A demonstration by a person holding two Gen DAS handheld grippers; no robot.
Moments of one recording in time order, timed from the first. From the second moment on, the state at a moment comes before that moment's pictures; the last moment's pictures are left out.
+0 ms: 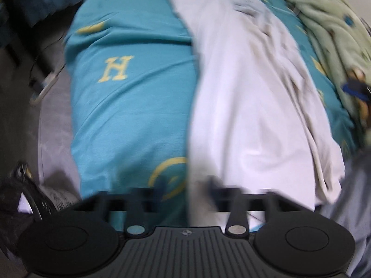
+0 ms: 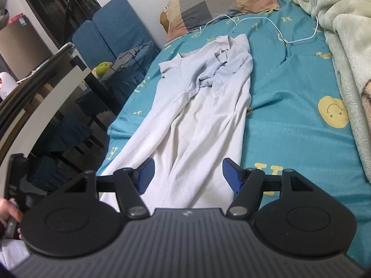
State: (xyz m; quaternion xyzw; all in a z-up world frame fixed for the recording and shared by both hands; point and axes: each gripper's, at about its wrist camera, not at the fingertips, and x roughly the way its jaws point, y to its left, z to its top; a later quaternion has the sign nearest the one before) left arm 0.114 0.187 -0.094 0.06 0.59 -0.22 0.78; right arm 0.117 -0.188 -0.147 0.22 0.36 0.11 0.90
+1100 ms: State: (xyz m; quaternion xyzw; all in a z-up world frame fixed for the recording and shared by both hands) left arm 0.094 0.119 -0.130 -0.11 0.59 -0.12 0.79; right arm 0.121 -0.194 -0.198 0.30 0.53 0.11 0.79
